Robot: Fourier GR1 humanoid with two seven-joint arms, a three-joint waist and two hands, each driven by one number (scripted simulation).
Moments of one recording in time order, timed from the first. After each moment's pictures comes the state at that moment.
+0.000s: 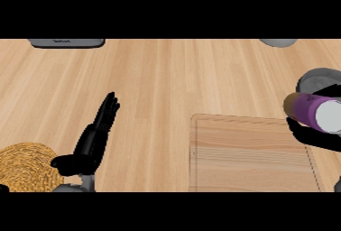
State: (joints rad) left arm -0.02 0.09 -0.20 -1.57 0.04 0.09 -0.12; right arm -0.13 -0.22 -0.16 -1.95 0.83 0.00 0.50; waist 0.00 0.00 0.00
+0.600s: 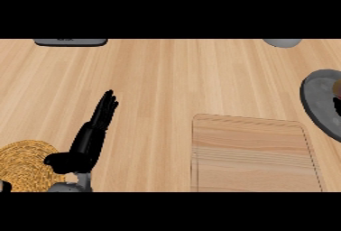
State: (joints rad) left arm -0.03 0.10 -0.18 -1.59 0.06 0.06 -0.10; right arm -0.27 -0.40 -0.45 -1.40 0.79 -0.32 0.12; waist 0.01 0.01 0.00
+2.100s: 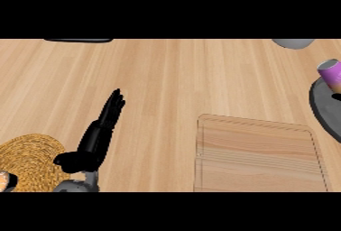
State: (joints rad) left arm -0.05 0.06 -0.19 -1.57 0.03 0.05 -0.11; right arm -0.71 -0.69 -0.69 -0.30 0.54 -0.19 -0.42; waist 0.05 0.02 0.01
